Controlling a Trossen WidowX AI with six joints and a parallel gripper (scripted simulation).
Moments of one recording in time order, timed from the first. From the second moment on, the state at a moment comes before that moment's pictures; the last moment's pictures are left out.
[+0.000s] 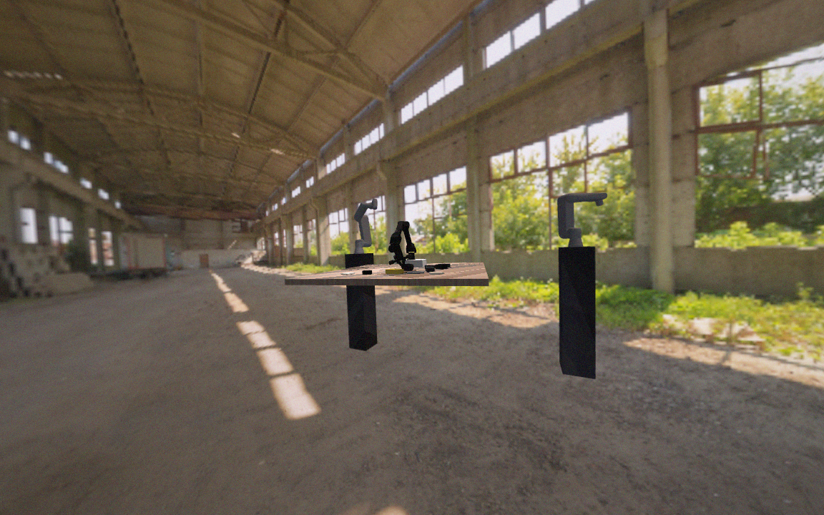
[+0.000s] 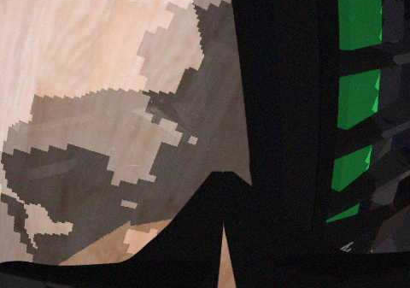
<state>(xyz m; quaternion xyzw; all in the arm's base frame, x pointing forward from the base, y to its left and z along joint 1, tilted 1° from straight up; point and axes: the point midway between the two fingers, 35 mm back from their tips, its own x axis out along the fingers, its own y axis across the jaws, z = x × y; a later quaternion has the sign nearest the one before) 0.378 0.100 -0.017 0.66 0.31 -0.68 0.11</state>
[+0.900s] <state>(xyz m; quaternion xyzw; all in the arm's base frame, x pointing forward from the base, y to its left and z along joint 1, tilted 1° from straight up) 0.372 0.110 -0.017 0.66 0.31 -0.68 0.11</state>
